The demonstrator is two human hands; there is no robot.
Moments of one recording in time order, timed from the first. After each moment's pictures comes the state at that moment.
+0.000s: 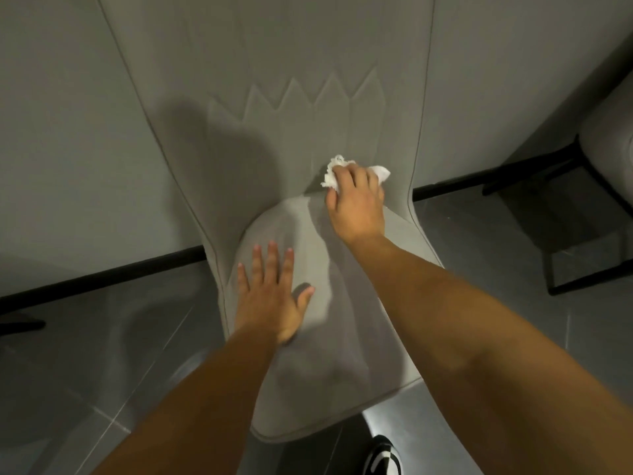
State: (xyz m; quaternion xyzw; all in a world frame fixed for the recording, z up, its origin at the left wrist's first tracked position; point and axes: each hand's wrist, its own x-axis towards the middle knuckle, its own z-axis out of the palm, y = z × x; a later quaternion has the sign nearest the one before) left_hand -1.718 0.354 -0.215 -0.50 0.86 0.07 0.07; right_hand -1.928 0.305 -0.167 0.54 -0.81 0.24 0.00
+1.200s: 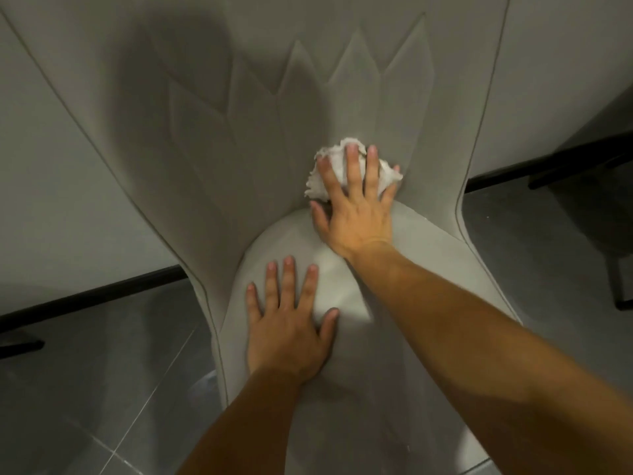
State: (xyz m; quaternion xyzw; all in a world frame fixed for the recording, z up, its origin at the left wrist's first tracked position) left_hand -1.748 0.323 -0.270 -0.50 0.86 0.05 0.02; right_hand -1.939 0.238 -0.261 0.59 -0.78 0.15 0.12
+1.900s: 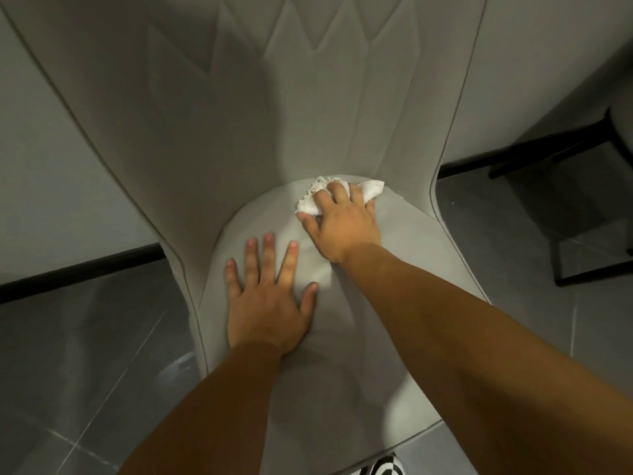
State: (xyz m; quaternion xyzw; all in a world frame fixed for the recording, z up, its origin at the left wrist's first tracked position) left_hand -1.745 0.323 -0.278 -0.50 0.87 0.04 -0.01; right_hand -1.926 0.282 -0.252 0.57 -0.82 0.05 -0.08
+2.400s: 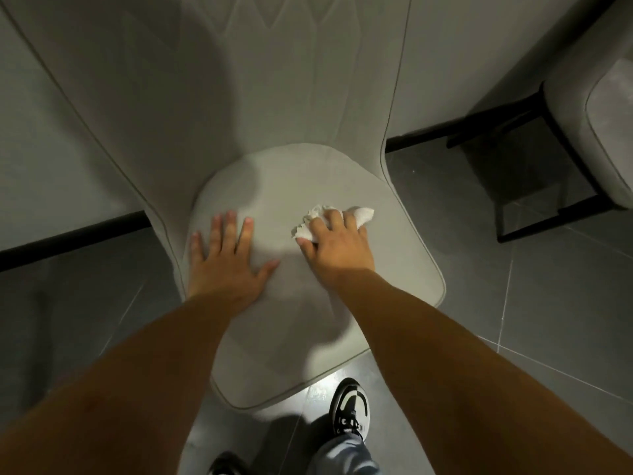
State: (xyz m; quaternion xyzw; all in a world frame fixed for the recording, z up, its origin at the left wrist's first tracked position) left_hand -1.708 0.332 -0.256 -0.47 0.87 0.09 0.08; right_hand -1.902 0.411 -0.221 0.53 -0.83 0.02 -0.15
